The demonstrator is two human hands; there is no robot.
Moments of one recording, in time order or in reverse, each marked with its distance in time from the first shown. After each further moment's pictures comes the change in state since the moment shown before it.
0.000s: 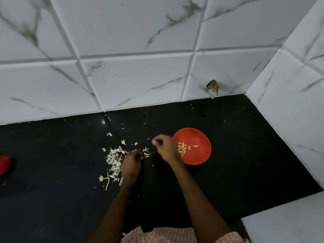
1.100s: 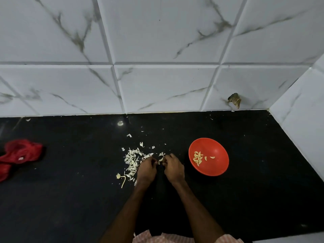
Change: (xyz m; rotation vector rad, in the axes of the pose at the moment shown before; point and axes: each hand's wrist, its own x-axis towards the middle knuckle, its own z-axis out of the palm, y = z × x) left_hand -0.005 -0.003 -0.002 -0.079 -0.055 -0.088; right_hand -0.022 0.034 0.066 -0.541 -0.070 -0.080
